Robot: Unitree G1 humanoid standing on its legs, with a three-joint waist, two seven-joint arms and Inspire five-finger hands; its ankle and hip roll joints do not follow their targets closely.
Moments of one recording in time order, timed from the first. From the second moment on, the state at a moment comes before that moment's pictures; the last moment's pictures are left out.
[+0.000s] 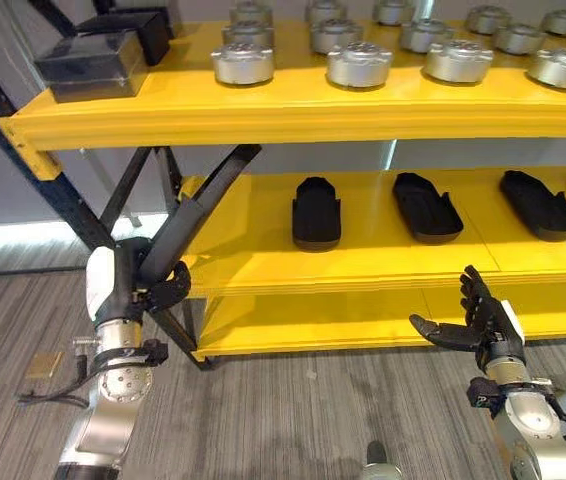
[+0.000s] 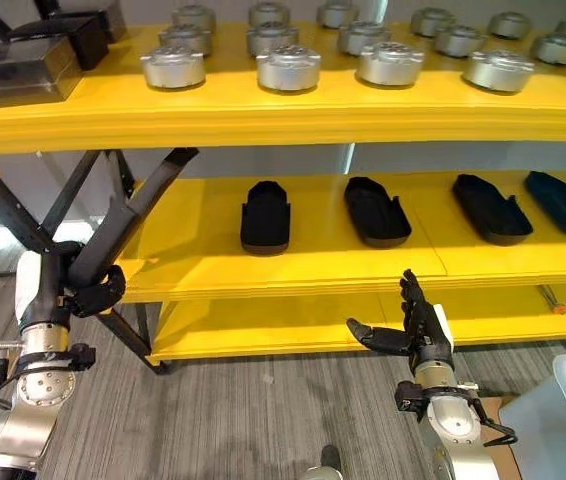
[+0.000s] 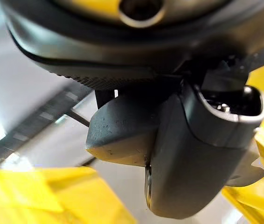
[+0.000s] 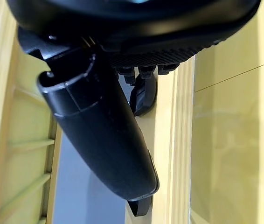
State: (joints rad) left arm -0.04 0.53 0.00 -0.01 0.14 0.05 0.38; right arm 0.20 -0.43 -0.04 -0.06 0.33 0.00 -0.08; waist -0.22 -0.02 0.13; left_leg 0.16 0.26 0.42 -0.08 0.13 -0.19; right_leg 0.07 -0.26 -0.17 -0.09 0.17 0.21
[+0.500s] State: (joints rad) left arm -0.38 0.38 -0.08 0.62 -0.31 0.21 0.39; right arm 0.18 -0.52 0.00 0.02 0.32 0.01 0.02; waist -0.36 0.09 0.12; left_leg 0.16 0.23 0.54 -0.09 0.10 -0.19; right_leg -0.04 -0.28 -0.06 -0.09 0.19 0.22
